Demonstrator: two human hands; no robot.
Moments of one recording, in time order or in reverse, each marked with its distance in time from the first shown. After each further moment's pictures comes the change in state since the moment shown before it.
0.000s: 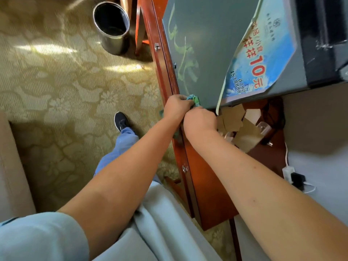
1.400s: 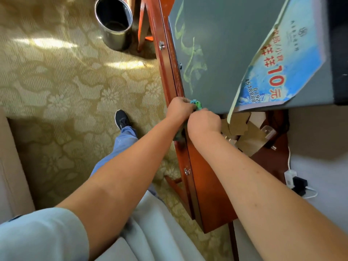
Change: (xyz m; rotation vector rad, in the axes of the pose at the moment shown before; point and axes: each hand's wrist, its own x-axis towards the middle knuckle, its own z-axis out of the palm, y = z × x) left_hand 0.023 -0.007 -0.004 0.017 -0.049 -0.087; right_hand 0.019 -0.009 0.000 -0.042 -0.059 0.048
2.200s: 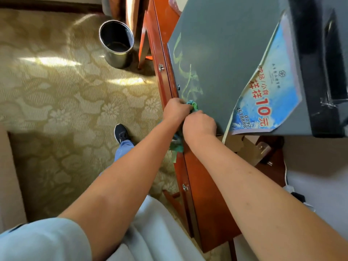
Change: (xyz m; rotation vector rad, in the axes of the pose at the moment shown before) left_hand 0.024 0.044 -0.024 0.026 0.098 0.129; right_hand 0.027 0.000 -0.037 0.046 0.085 0.010
